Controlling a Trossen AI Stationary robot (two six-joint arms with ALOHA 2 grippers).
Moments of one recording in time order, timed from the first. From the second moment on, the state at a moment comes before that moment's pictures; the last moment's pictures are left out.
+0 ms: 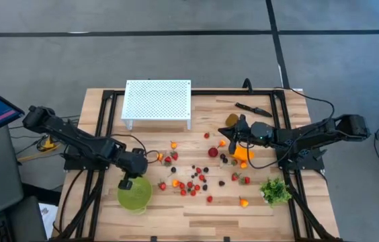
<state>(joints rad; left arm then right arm) -0.35 1.13 0.59 -0.59 0.06 -0.18 -0.09 1.18 0.30 0.63 0.26 0.20</state>
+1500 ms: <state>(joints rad) 0.62 1.19 1.35 -0.74 0.05 -0.10 -0.14 1.19 0.30 0.63 0.26 0.17</state>
